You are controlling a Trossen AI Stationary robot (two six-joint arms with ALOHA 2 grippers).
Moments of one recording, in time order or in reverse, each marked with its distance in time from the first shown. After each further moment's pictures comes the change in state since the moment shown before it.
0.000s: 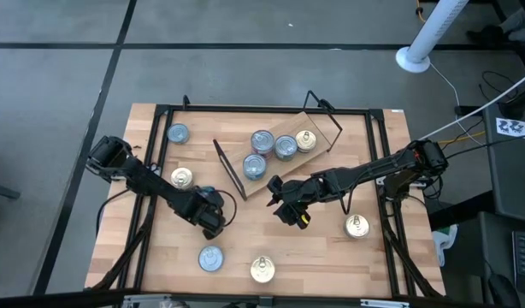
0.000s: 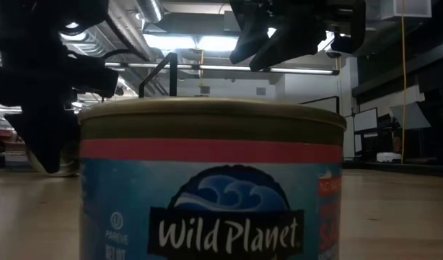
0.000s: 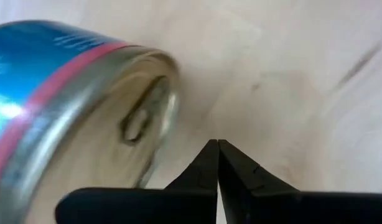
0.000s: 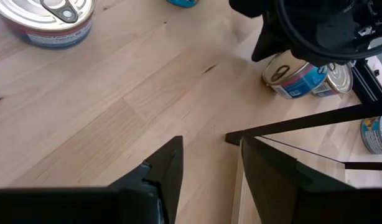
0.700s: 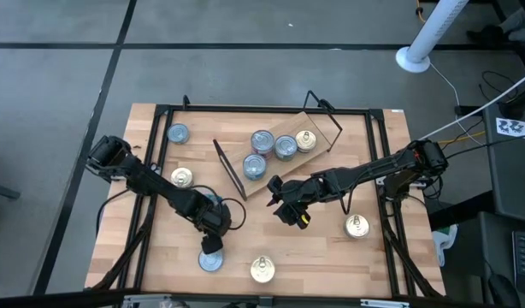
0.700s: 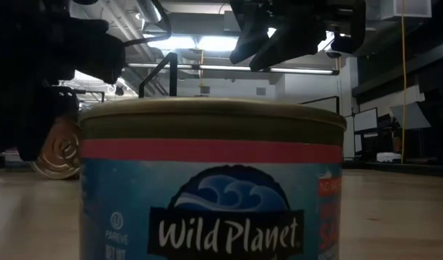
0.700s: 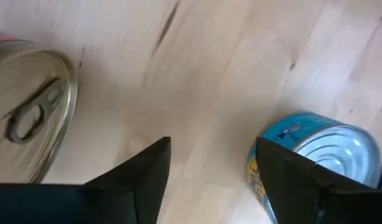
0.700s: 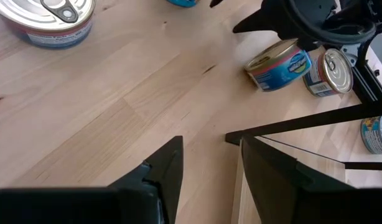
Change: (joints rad) left arm 0.011 -0.004 0.081 0.109 0.335 0.160; right arm 0.000 0.000 0.000 0.000 0.000 0.000
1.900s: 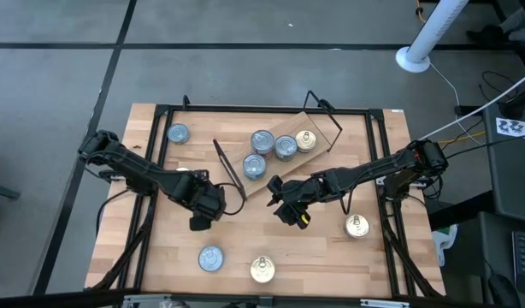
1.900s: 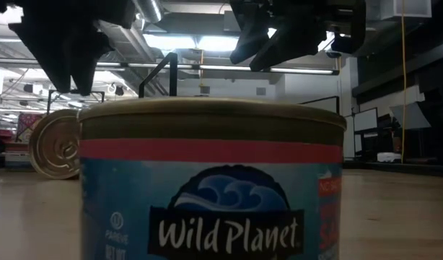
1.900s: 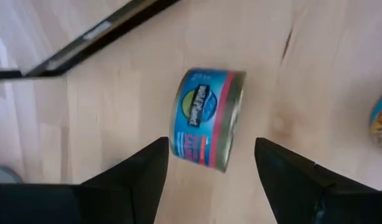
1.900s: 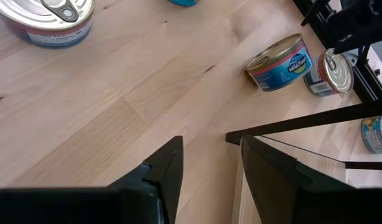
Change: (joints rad) left arm 0.072 -0.123 0.206 -0.516 -0.323 0.402; right arm 0.000 0.000 0.000 -0.002 0.000 0.000
